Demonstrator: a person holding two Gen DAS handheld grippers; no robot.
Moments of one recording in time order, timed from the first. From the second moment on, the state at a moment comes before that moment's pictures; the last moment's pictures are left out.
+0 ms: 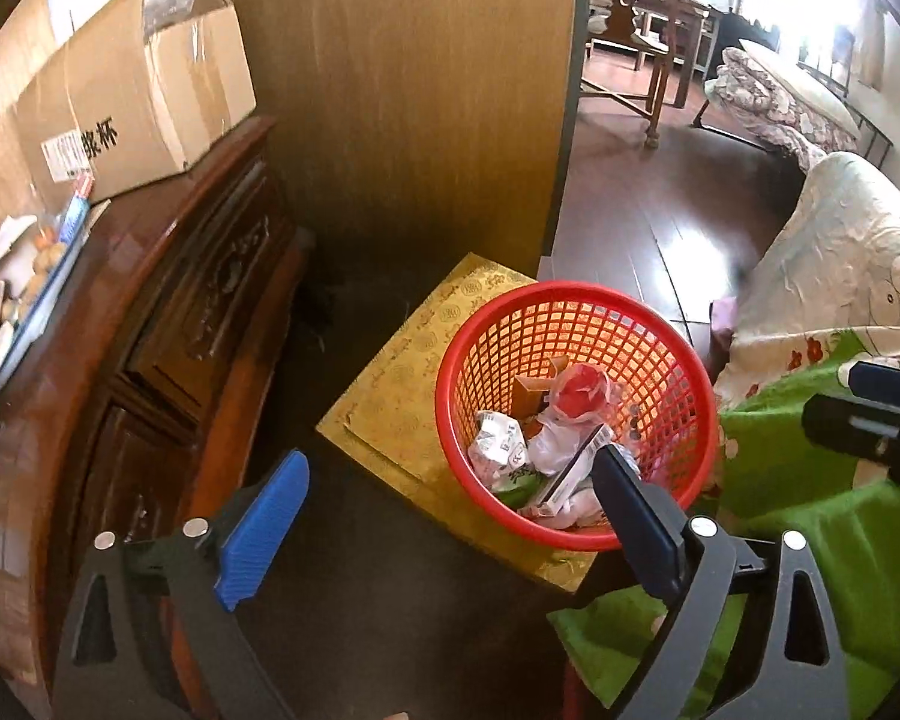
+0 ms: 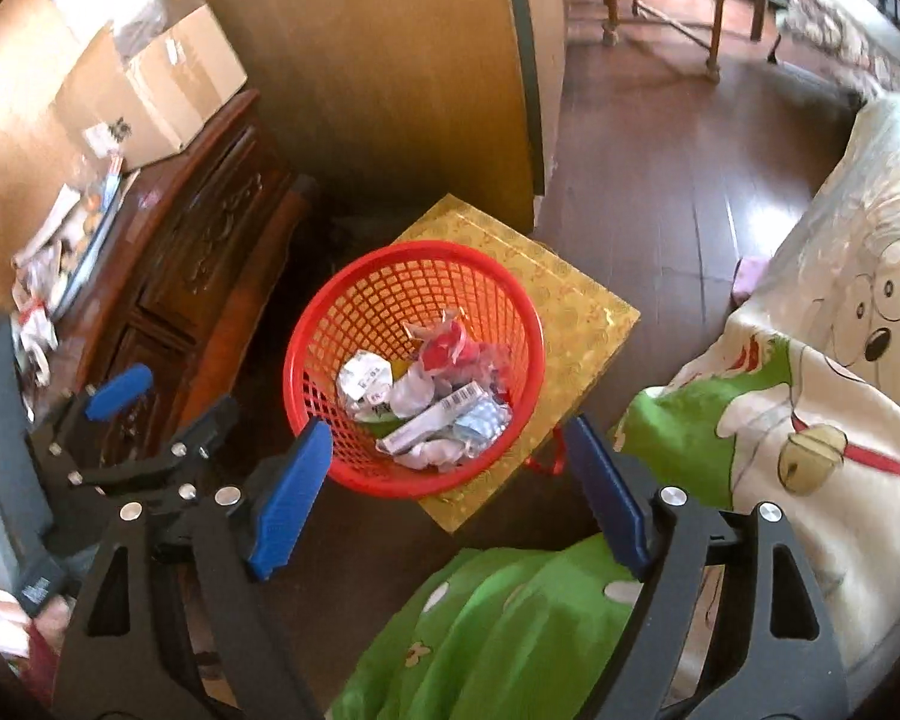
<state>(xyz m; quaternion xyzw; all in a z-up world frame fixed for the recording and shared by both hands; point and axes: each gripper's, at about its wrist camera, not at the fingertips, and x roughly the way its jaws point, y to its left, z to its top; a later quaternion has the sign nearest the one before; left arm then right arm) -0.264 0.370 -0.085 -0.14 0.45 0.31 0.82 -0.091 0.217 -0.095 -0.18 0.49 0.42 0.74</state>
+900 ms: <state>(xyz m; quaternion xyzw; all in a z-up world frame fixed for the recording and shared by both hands) -0.264 0.362 -0.086 -0.12 0.45 0.32 0.82 -0.104 0.213 -0.093 -0.21 0.47 0.41 0.76</state>
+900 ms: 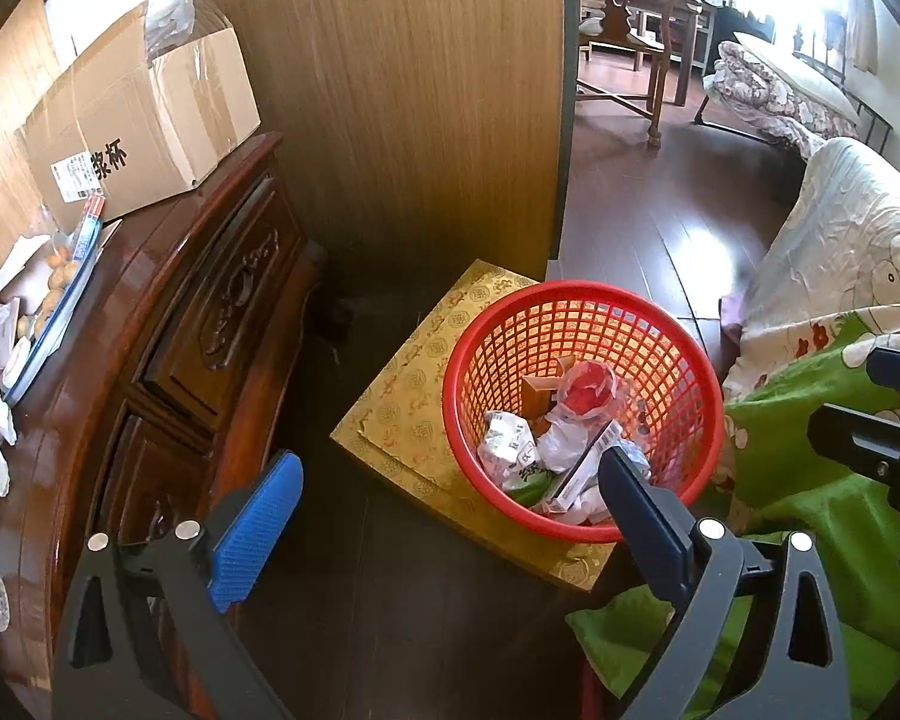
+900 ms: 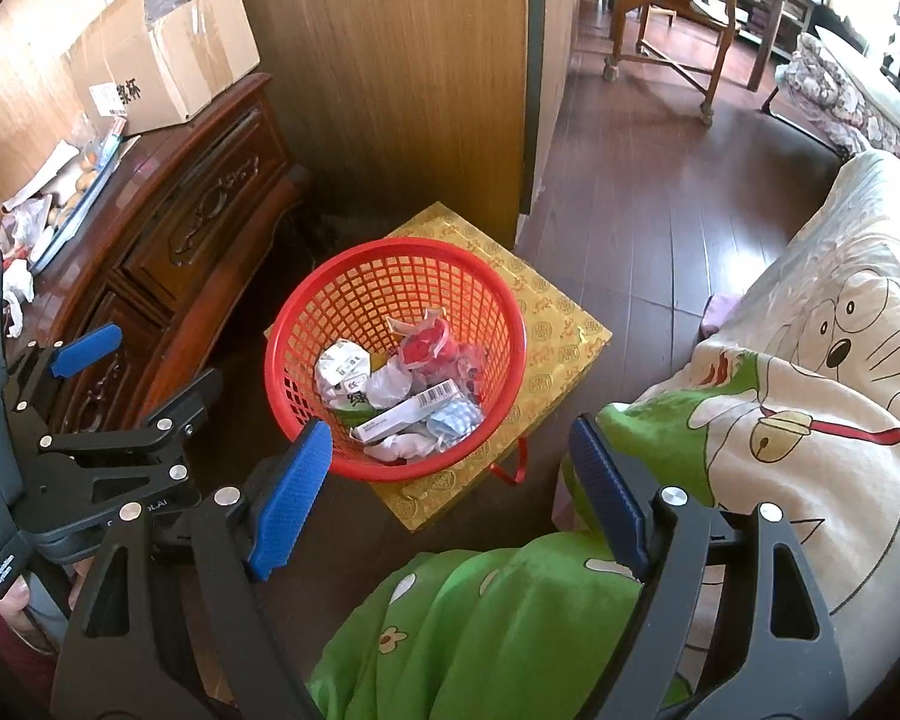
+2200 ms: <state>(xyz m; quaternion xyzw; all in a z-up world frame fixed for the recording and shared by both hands) -0.262 0.361 -0.095 -0.12 0.46 0.33 0.82 -0.104 0.213 -0.092 -0.21 0.47 0.41 0.76</state>
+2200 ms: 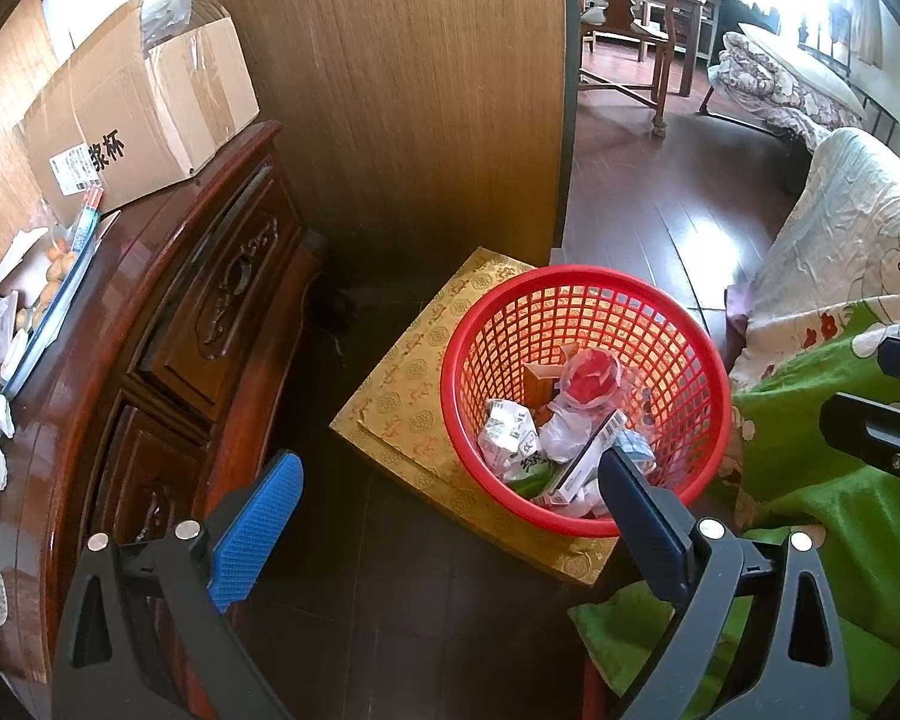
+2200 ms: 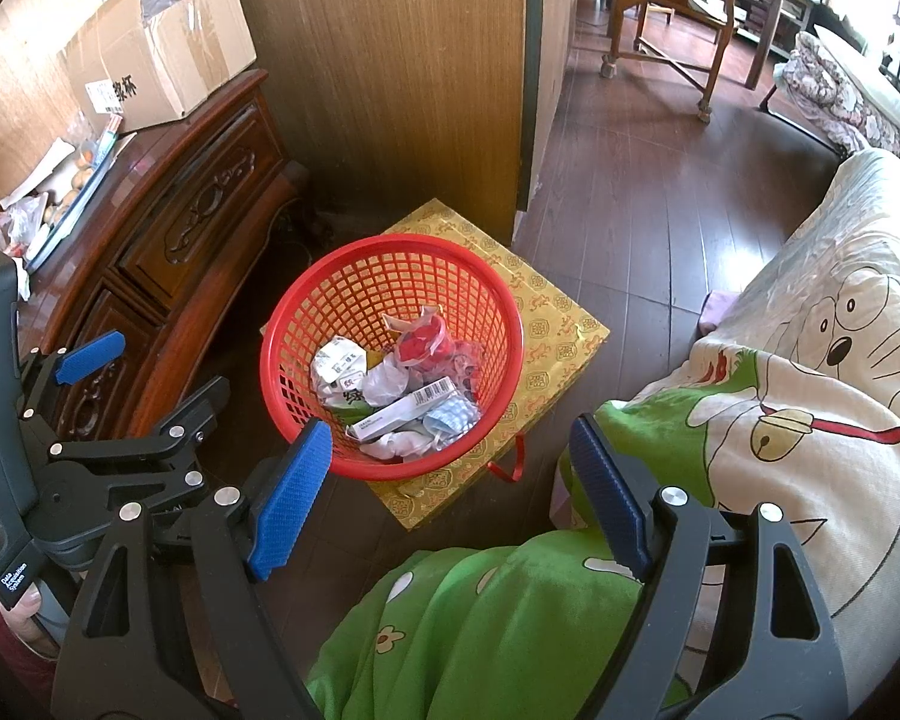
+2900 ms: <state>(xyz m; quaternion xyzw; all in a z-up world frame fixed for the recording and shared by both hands) -0.260 0.358 -0.097 -0.13 0.47 0.32 0.81 -0.104 0.214 -0.092 -0.21 0.47 0.41 0.76</state>
